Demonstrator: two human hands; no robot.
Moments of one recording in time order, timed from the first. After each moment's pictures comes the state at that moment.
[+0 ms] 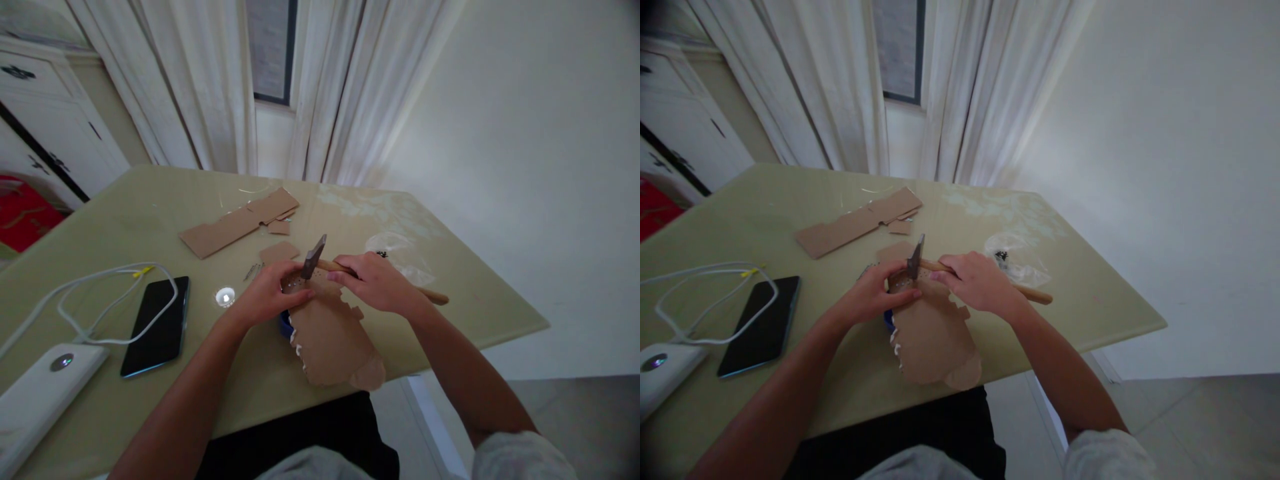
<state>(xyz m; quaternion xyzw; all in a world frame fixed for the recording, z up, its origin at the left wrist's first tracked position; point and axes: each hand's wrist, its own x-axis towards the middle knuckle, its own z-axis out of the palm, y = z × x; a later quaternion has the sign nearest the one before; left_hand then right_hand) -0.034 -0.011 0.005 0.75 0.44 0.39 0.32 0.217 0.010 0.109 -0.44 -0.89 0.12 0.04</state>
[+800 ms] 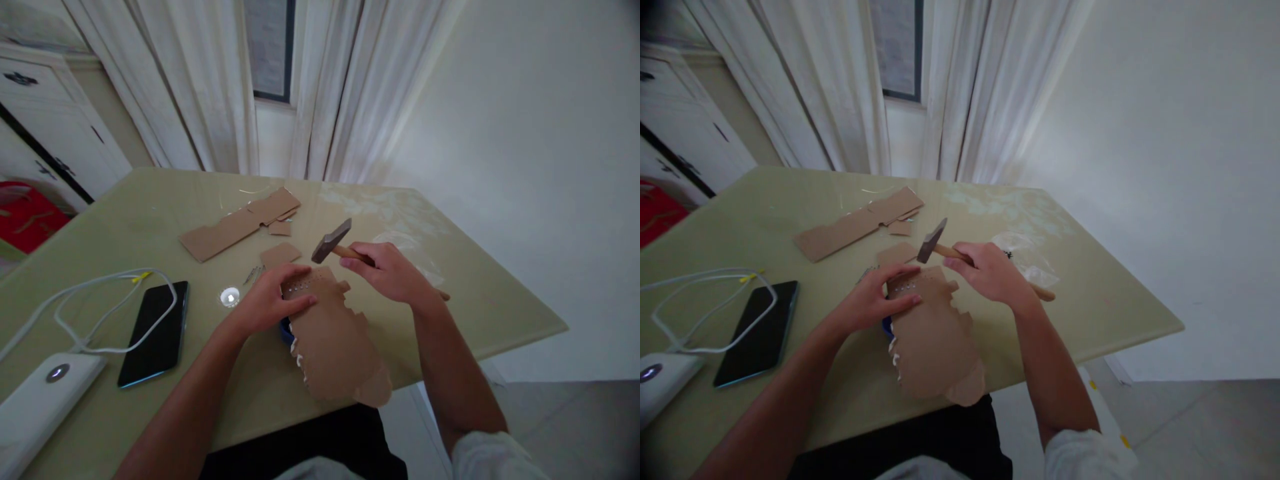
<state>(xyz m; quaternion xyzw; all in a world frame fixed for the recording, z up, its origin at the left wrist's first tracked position) -0.035 -0.013 0.000 0.73 0.47 0.38 0.32 0.235 0.033 0.104 -0.44 -0.86 0.18 0.16</state>
